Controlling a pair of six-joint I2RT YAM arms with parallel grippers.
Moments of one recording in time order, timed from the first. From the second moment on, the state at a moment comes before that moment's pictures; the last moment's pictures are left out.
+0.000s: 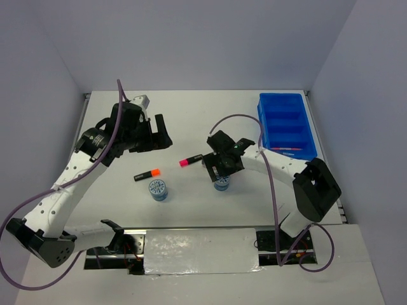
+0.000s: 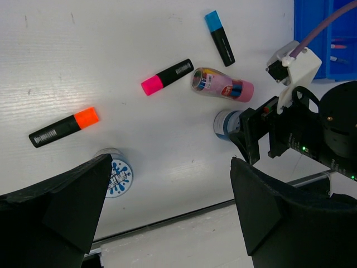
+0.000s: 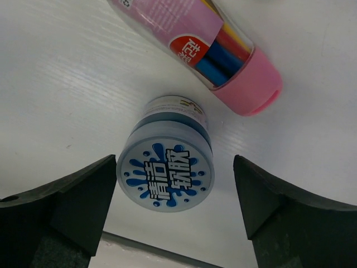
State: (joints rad) left arm -0.48 1.19 1.41 -0.94 -0.03 -0.56; right arm 0.74 1.57 1.10 -0.68 0.12 0.31
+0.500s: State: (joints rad) left arm -0.48 1.19 1.41 -0.94 -0.01 -0.55; right arm 0.76 1.60 1.20 -0.75 0.01 0.33
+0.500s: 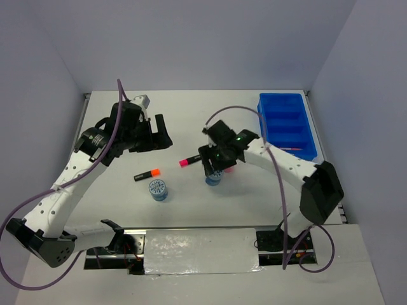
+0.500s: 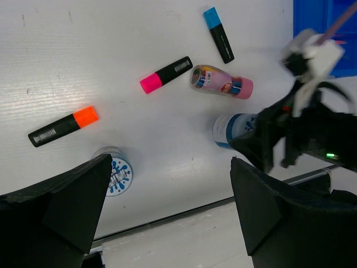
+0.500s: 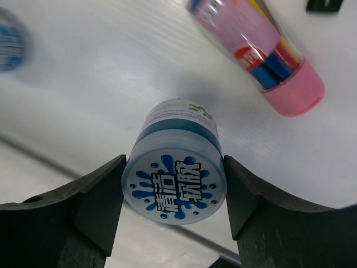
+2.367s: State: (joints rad) left arm -0.48 1.21 1.44 -0.94 -0.03 -0.53; right arm -0.09 1.85 1.55 -0.71 0.04 0.28
